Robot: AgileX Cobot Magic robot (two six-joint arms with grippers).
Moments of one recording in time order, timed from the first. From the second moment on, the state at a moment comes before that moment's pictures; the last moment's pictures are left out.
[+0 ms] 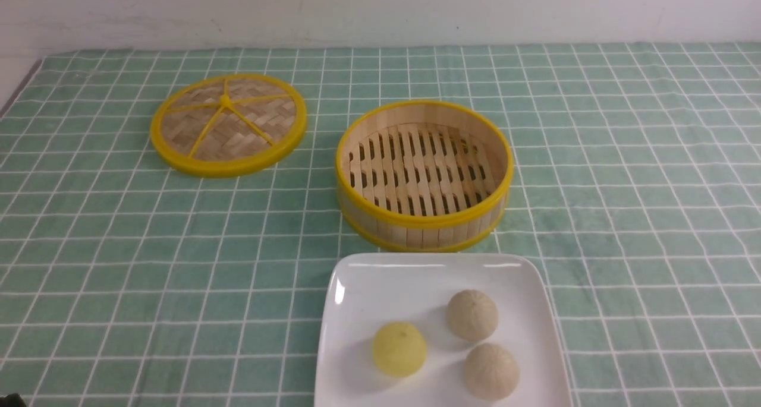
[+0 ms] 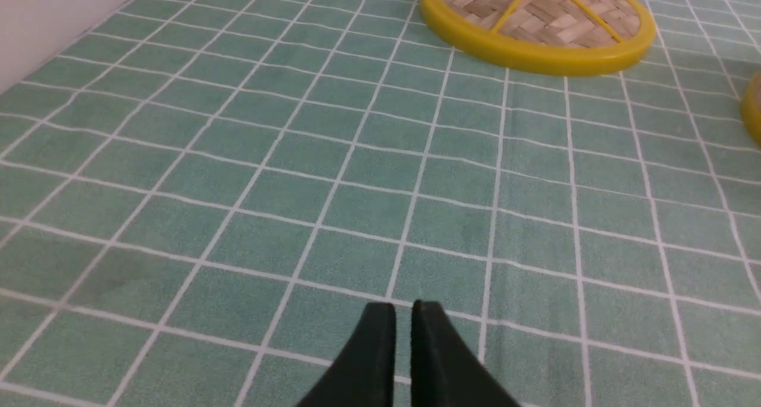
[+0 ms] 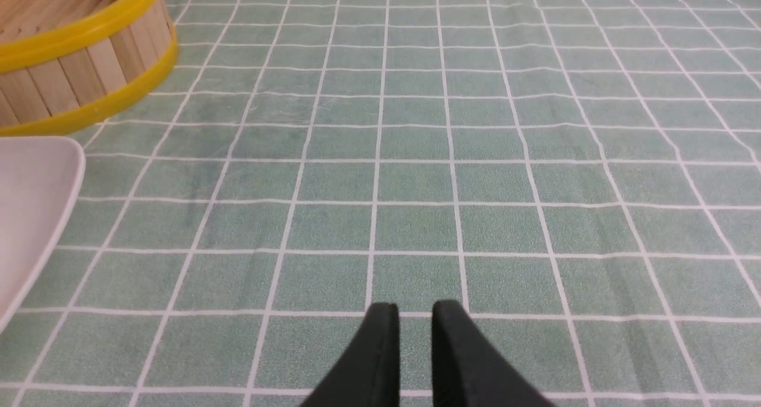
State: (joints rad) right arm 0.04 -0.01 0.01 -0.03 0.39 0.08; left arm 0.03 -0.01 0.03 0.11 0.36 -0.23
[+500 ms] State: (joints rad) right arm 0.04 -0.01 0.01 -0.03 0.39 0.08; left arm -0.05 -0.01 0.03 0.12 0.37 -0.23
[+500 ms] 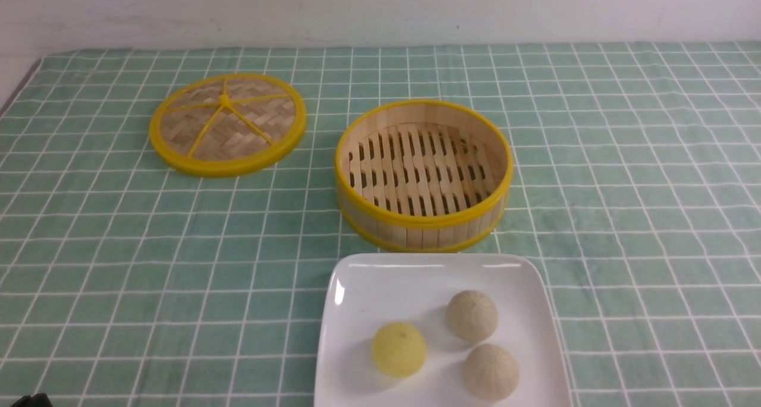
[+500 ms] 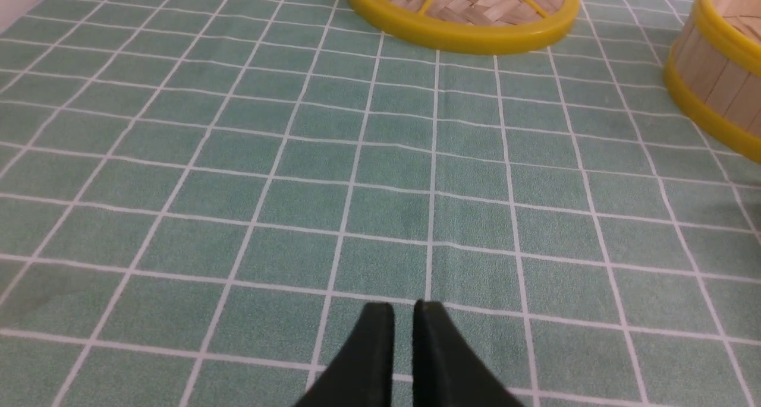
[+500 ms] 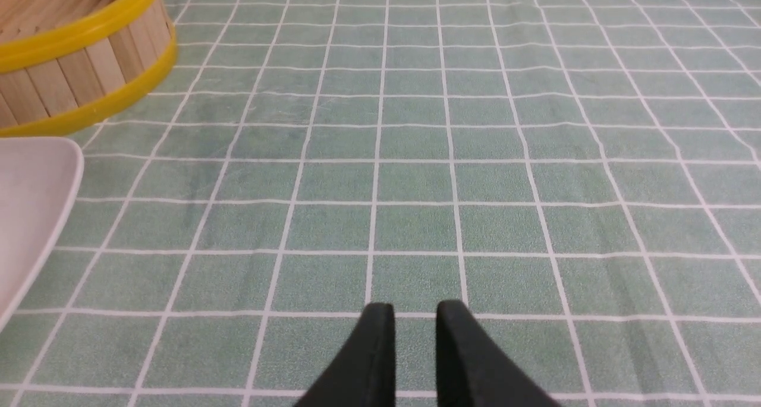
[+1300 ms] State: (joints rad) right arm 0.04 -0.01 0.01 -0.03 0.39 0.08; left arm -0.05 -0.01 0.03 0.13 0.37 -0.23
